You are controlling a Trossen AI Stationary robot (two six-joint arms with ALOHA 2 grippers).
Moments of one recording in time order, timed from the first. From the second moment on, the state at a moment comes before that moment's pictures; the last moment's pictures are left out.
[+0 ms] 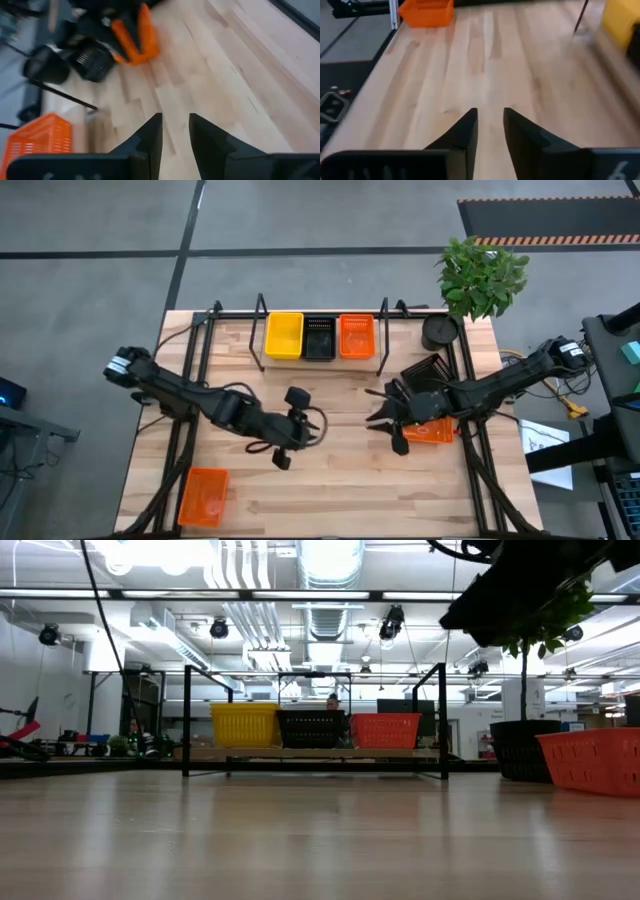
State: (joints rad) left arm -0.38 1.50 1.30 -0.48 -0.33 0.24; right arm 0.30 1.15 0.61 0.03 0.15 0.23
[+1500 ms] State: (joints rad) left arm -0.39 1.14 0.93 -0.28 -0.72 0.14; right arm 0.36 1.64 1.16 -1.23 0.09 1.34
